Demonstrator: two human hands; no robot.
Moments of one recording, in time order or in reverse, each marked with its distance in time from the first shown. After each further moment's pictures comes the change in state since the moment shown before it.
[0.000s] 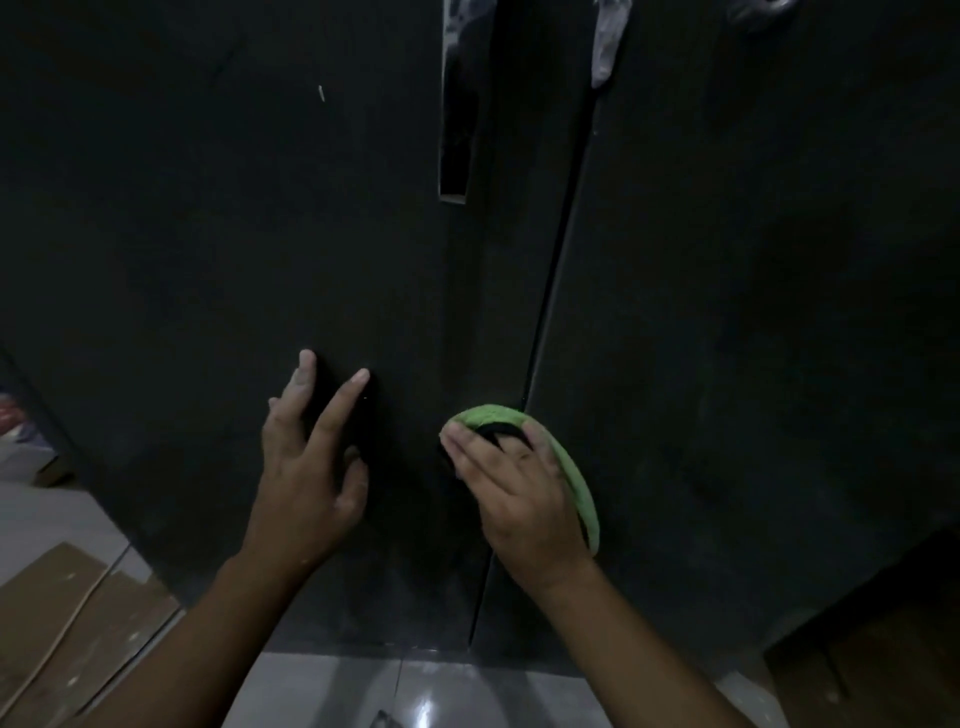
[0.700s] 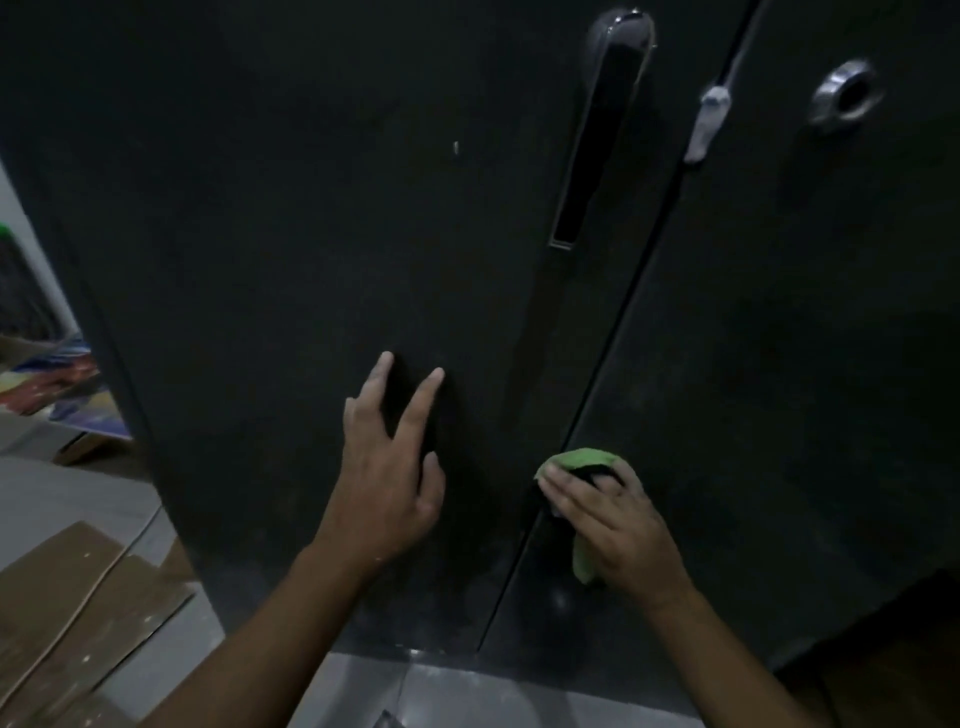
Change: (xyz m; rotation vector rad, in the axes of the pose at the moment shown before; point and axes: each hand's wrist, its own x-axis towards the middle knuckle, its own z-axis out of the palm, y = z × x) left_hand 0.004 0.021 -0.022 -0.035 -0.120 -0.030; right_hand -0.030 0.043 -0.035 -0.063 -0.236 -0.167
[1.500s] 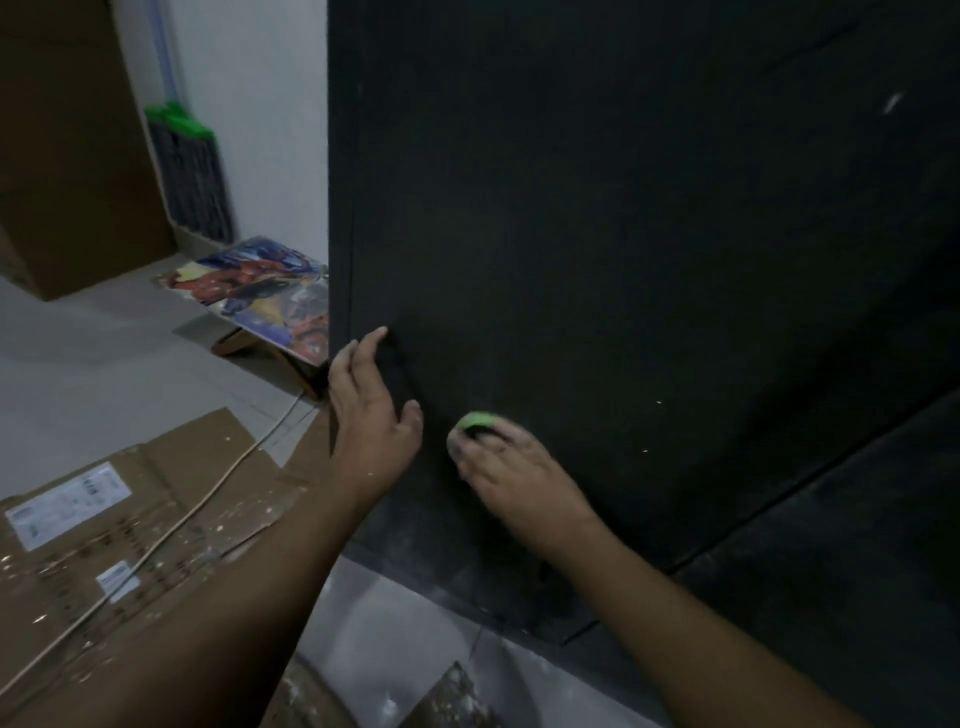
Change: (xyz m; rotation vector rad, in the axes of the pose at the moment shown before) left_hand -0.046 -0.155 -0.058 -0.149 0.242 -0.609; right_hand 0.155 -0.171 0.103 -0.227 -0.254 -0.471
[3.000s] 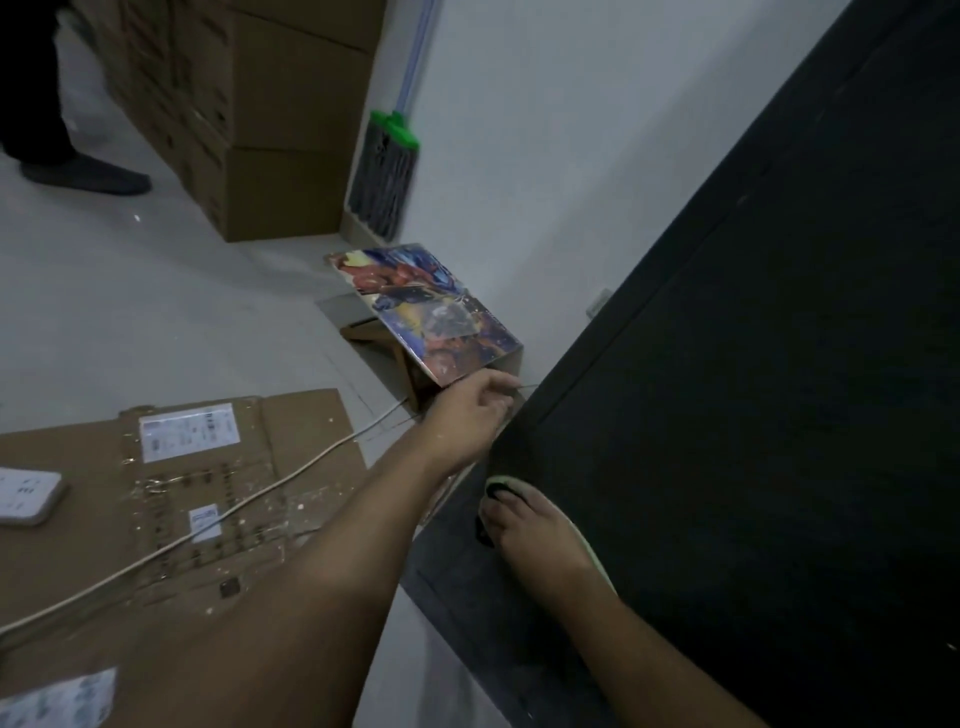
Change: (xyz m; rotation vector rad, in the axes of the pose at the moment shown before) left_hand 0.072 -0.076 -0.078 -0.507 -0.175 -0.403; right_hand 0.146 -0.083 0.023 -0.053 -0.337 -0.368
